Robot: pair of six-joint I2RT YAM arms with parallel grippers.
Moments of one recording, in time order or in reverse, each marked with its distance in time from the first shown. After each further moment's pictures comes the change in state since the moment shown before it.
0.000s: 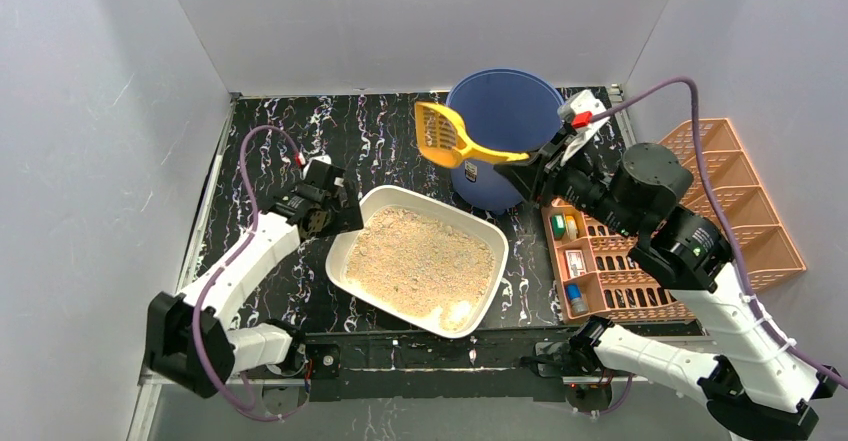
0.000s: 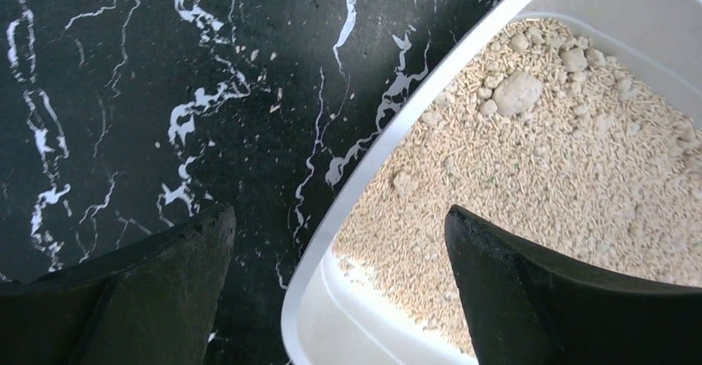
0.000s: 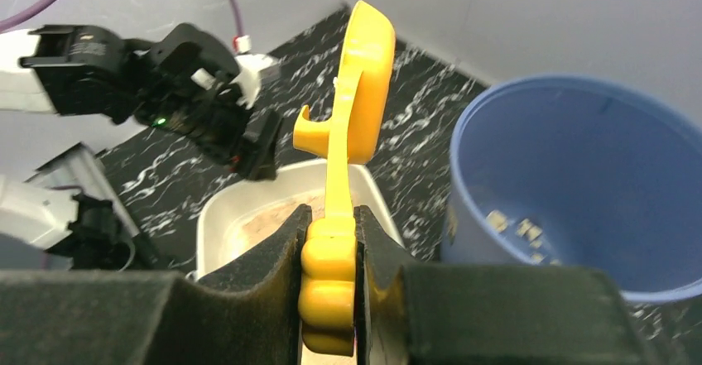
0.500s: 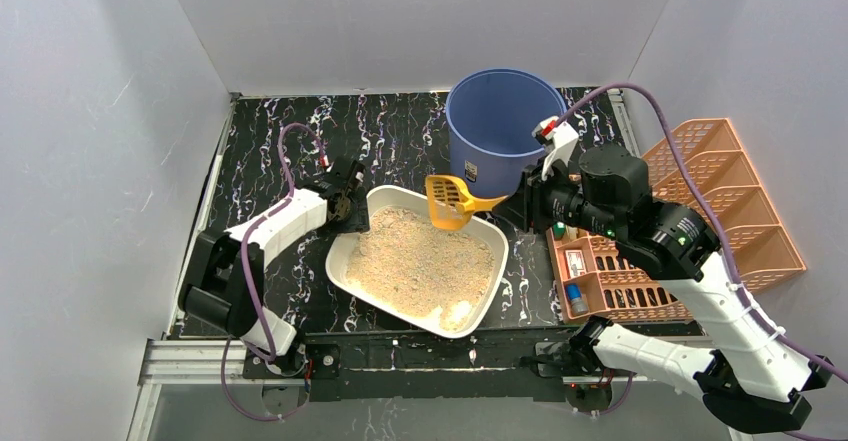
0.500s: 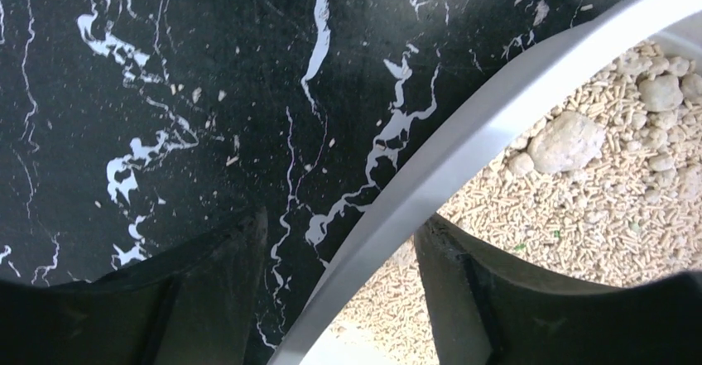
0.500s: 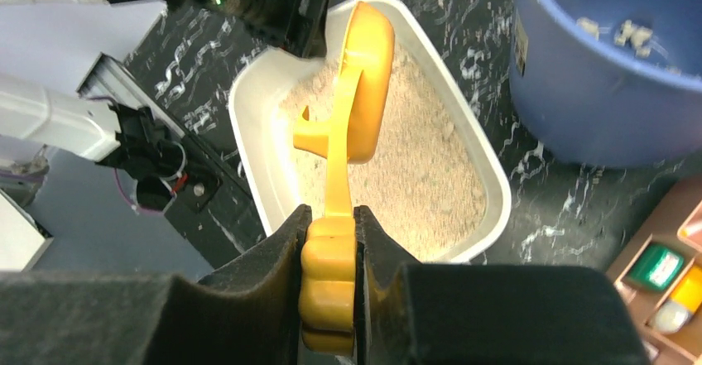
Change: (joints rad) left arm 0.000 0.325 0.023 0.132 0.031 0.040; right arm 0.000 0.053 0.013 -0.352 -0.047 0.274
